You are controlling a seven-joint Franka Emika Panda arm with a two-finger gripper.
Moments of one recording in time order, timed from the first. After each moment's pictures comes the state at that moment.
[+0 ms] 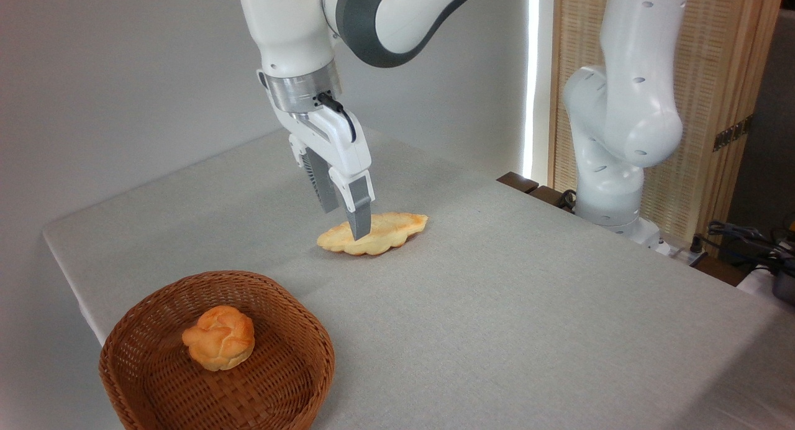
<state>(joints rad) -0.49 -0.16 0.21 -2.08 -0.04 1.85 0.62</state>
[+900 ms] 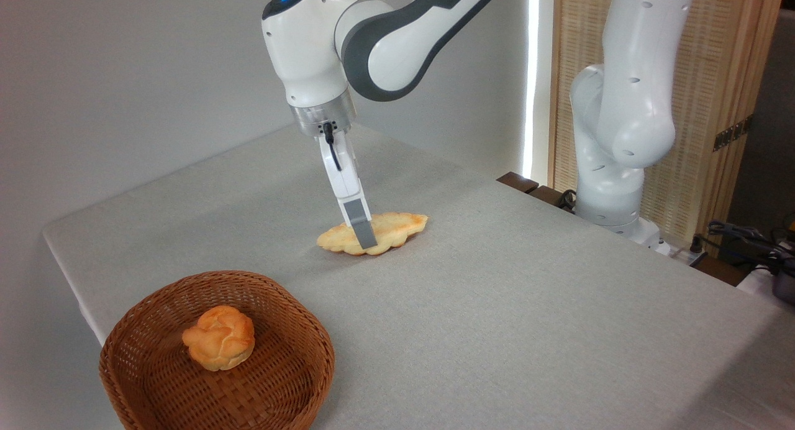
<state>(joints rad) -0.62 -0.18 0.21 -2.26 -0.02 1.97 0.89</state>
